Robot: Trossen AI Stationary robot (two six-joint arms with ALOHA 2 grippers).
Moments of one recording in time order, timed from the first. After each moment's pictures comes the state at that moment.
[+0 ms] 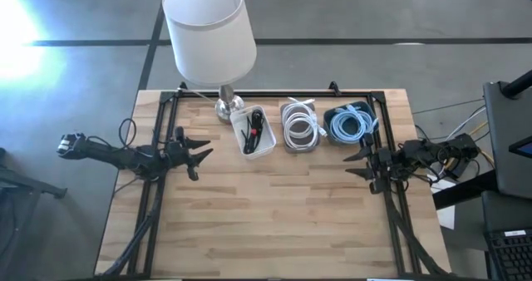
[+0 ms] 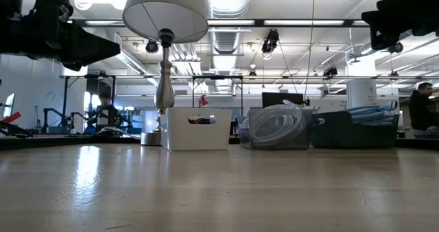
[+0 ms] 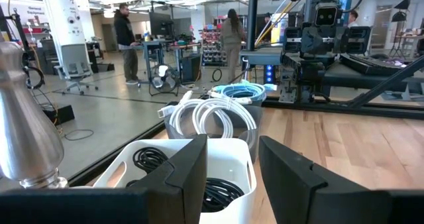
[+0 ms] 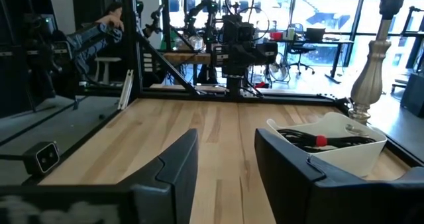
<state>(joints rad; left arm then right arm) -0.21 0.29 0.01 0.29 -0.58 0.05 0.28 0.05 0.18 -0.13 0.18 0.03</state>
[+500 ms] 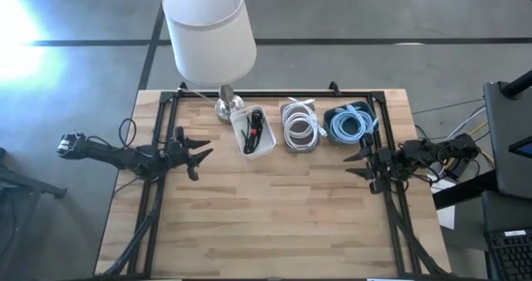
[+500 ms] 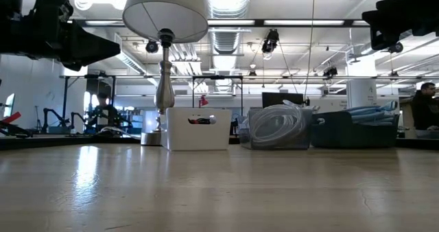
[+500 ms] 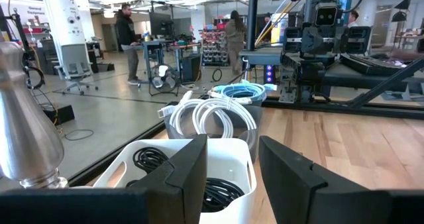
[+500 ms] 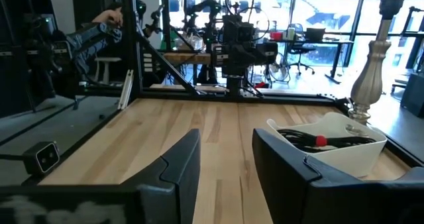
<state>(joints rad) -0.20 0.29 0.01 0.29 -0.58 0.05 0.28 0.05 0.18 -0.13 0.18 0.02</state>
